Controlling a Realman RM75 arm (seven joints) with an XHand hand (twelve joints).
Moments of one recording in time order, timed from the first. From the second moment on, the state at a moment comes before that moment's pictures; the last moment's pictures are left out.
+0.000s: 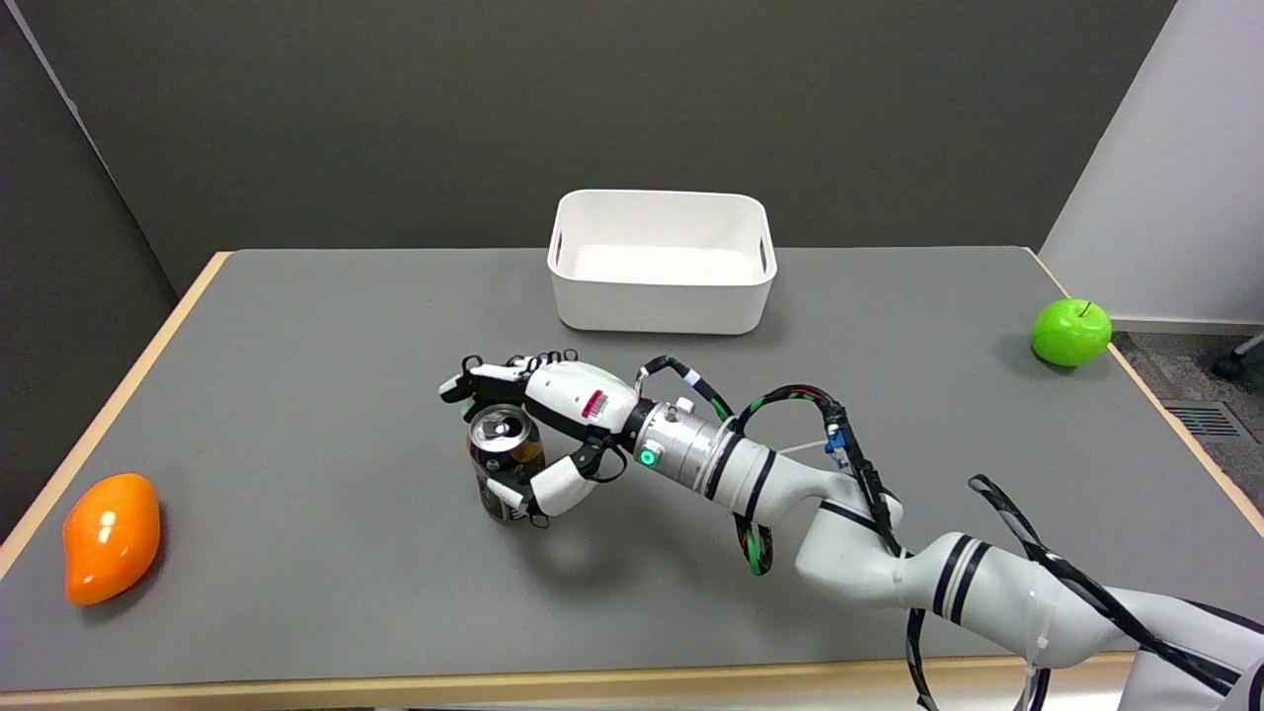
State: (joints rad) arm 0.35 -1.18 -2.28 1.22 -0.02 0.40 1.10
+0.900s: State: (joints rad) arm 0.36 -1.18 -2.26 1.20 -0.07 0.39 1.10
